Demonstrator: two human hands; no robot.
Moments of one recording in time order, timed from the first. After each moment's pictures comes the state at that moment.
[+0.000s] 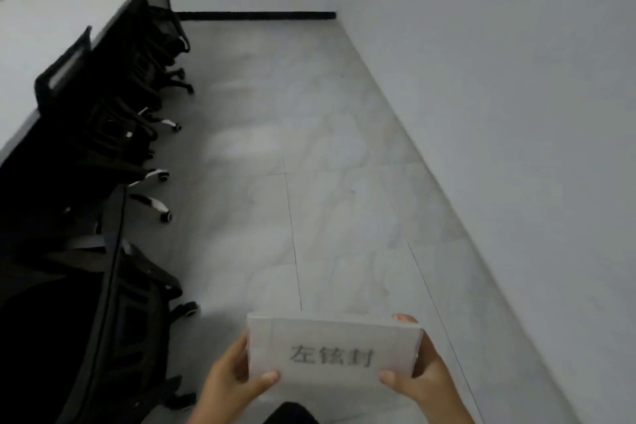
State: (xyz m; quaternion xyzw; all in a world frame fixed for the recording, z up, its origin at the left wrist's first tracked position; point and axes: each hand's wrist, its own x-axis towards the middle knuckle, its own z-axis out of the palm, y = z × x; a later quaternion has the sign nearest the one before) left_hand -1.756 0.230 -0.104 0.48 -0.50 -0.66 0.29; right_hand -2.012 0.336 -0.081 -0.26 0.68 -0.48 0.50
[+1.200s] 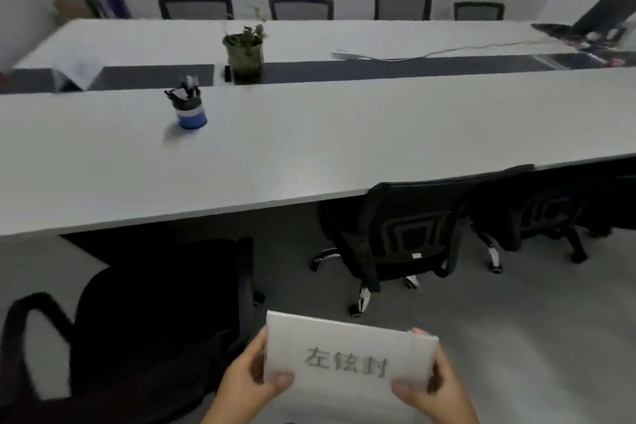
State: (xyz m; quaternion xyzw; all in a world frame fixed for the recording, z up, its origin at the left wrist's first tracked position) left_hand -1.690 -0.303 -0.094 0.69 -0.01 -0.31 0.65; right_hand -1.818 -0.538 -0.077 -0.67 0.30 -0.03 0.68
